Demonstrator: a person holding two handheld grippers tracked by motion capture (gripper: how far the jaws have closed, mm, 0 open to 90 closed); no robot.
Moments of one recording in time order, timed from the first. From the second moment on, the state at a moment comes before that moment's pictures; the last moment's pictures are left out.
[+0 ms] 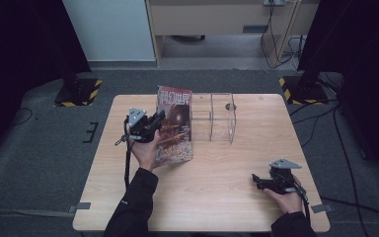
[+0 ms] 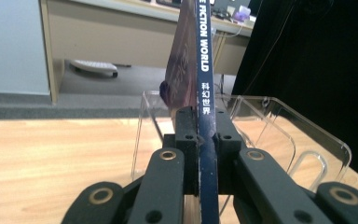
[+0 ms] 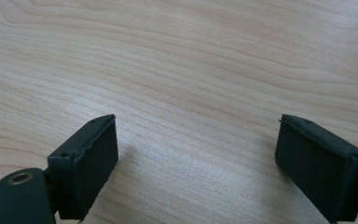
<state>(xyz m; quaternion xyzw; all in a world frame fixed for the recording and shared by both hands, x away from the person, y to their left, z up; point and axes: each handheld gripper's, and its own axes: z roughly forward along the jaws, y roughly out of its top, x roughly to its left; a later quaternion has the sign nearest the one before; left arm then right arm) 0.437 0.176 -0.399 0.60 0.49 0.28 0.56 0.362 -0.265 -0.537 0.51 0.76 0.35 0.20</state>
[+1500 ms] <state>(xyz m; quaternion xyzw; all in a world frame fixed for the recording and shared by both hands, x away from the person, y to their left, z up) 0.439 0.187 -0.419 0.56 0.47 0.32 0.60 0.361 -0.262 -0.538 0.50 0.77 0.34 0.21</state>
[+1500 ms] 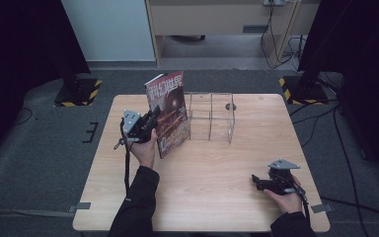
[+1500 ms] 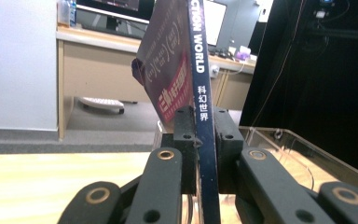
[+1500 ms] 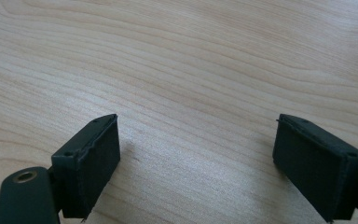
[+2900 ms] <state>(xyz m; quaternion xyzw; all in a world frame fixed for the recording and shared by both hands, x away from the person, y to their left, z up) 0.402 0.208 -0.433 0.63 0.48 0.28 0.55 0.361 -0.262 -0.538 0.49 0.77 0.34 0.21</state>
